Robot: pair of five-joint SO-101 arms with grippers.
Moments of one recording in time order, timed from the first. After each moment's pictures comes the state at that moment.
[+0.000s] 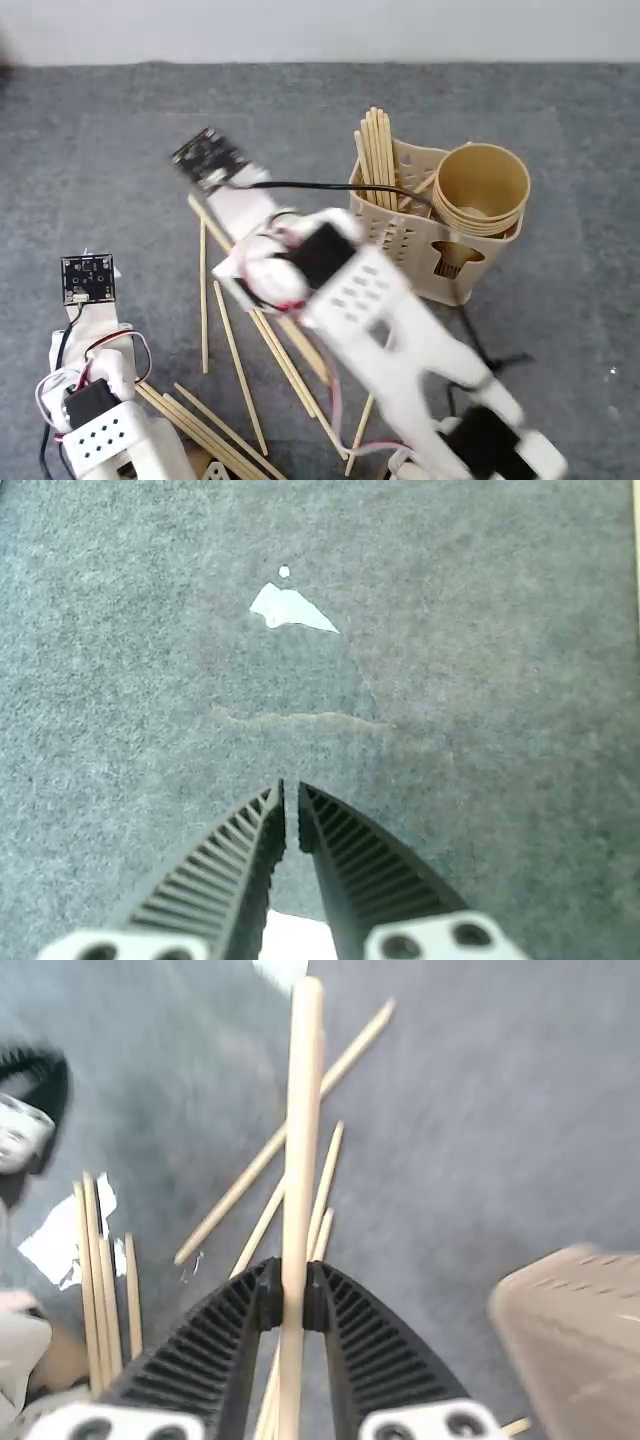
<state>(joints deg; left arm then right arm) -36.0 -72.7 86.8 49.5 -16.2 -46.8 -15.5 -4.4 82.5 -0.1</state>
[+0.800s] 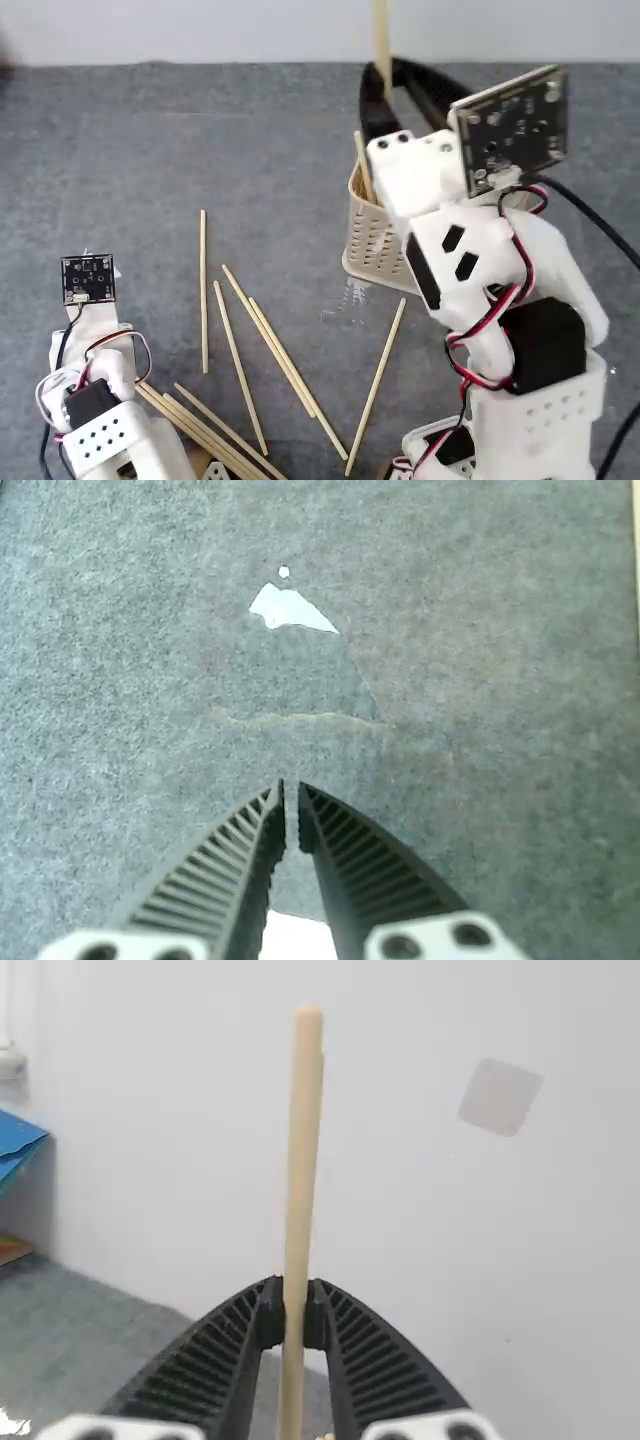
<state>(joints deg) -36.0 -72.7 86.8 49.5 -16.2 -19.8 -40.3 -1.6 48.7 8.7</state>
